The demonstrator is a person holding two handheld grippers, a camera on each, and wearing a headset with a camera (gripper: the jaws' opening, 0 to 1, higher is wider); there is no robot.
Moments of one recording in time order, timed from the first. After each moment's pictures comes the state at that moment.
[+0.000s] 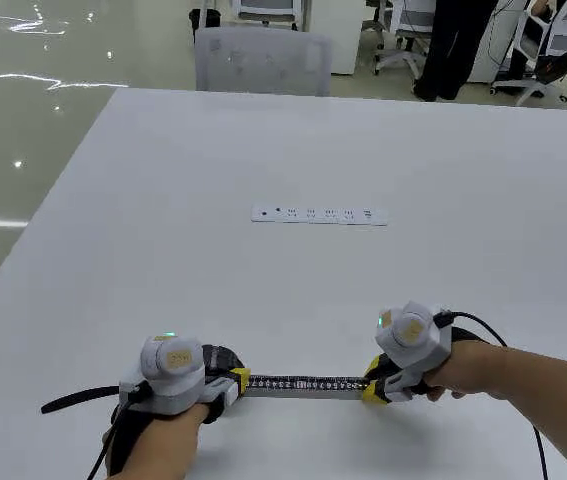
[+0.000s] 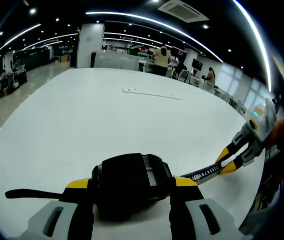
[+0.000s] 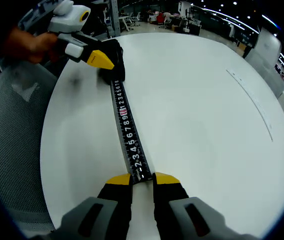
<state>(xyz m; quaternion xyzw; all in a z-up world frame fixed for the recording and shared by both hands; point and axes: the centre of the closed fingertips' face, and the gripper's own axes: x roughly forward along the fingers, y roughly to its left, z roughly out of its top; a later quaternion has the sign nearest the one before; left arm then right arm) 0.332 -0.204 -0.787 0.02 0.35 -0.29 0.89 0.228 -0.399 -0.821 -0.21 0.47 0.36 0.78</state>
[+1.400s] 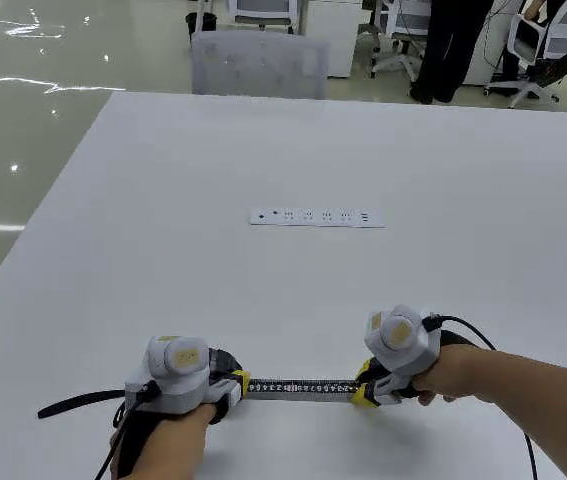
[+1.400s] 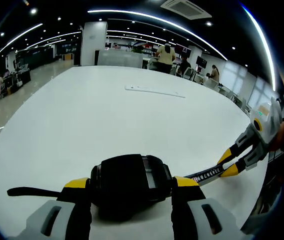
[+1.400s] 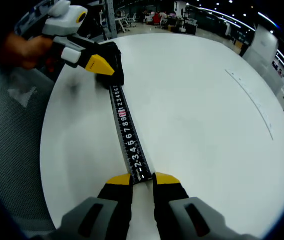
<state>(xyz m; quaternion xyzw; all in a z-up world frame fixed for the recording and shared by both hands) 0.334 -0.207 -0.789 0.03 0.36 -0.27 0.89 0.233 -0.391 -0.822 -0.20 0.47 0.35 0.79</state>
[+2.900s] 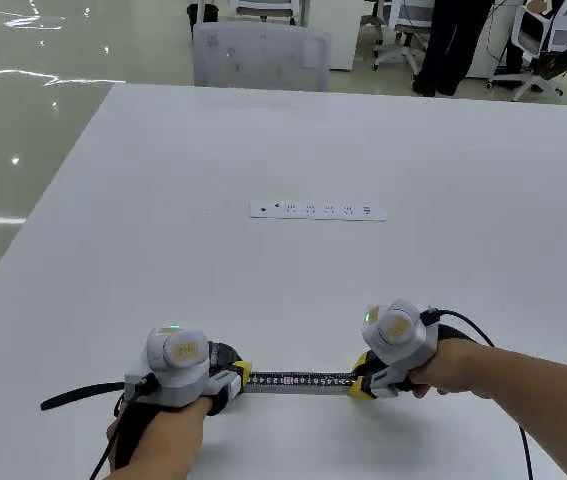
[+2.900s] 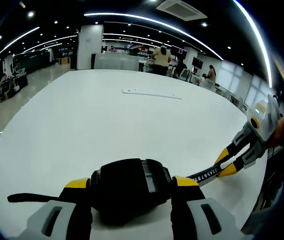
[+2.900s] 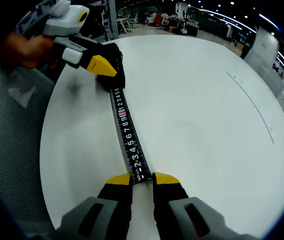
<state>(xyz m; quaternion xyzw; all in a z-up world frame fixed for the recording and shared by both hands) 0.337 -0.208 -0.786 0.04 0.34 -0.29 0.89 0.238 -0.383 -0.822 -0.20 0.47 0.35 0.79</state>
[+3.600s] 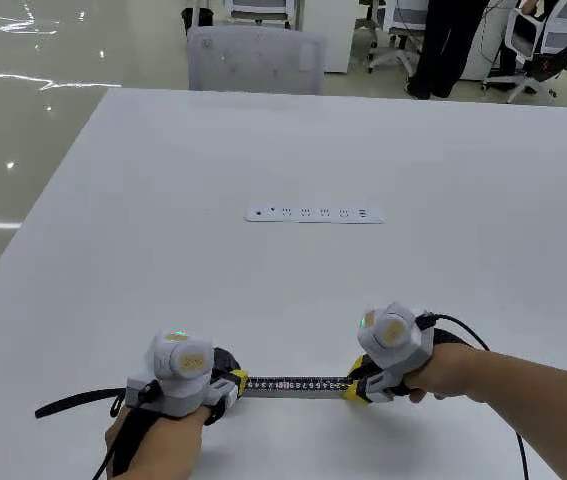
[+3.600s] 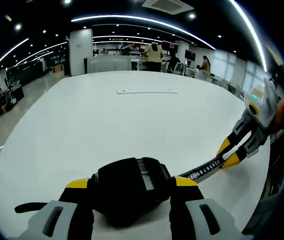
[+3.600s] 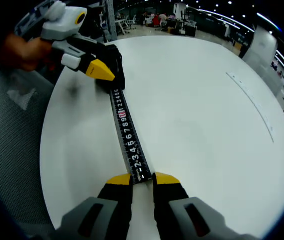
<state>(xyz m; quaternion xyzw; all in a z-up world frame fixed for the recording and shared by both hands) 0.338 -0.209 -0.785 0.08 0.33 -0.31 0.89 0.238 -0.381 -0.822 -0.20 0.46 0.35 0.79</state>
